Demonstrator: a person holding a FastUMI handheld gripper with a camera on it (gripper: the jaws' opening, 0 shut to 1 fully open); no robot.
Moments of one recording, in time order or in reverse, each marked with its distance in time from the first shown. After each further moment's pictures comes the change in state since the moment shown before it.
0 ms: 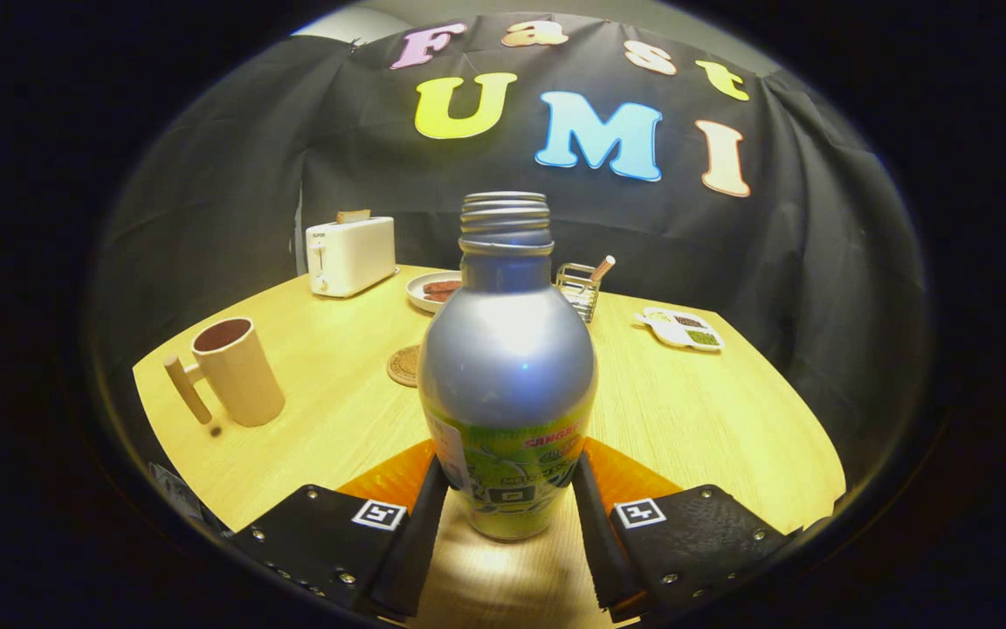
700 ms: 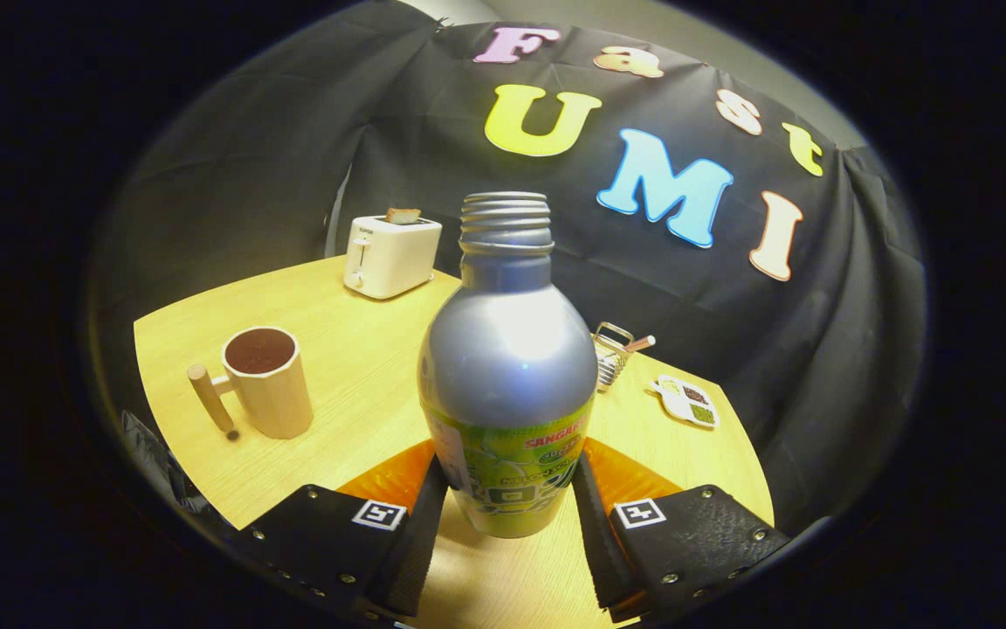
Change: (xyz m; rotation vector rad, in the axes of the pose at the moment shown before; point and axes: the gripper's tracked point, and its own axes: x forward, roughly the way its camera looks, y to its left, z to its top) arm -0.006 0.053 0.060 -0.250 -0.016 0.012
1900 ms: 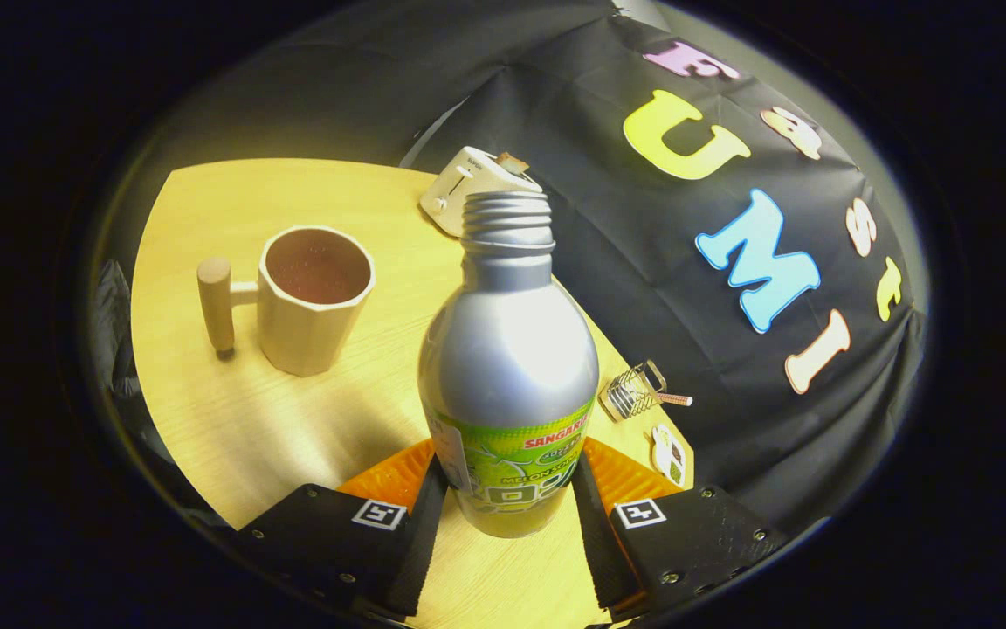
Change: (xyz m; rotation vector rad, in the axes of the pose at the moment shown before) arm 0.023 0.052 -0.004 -0.472 0.140 0.022
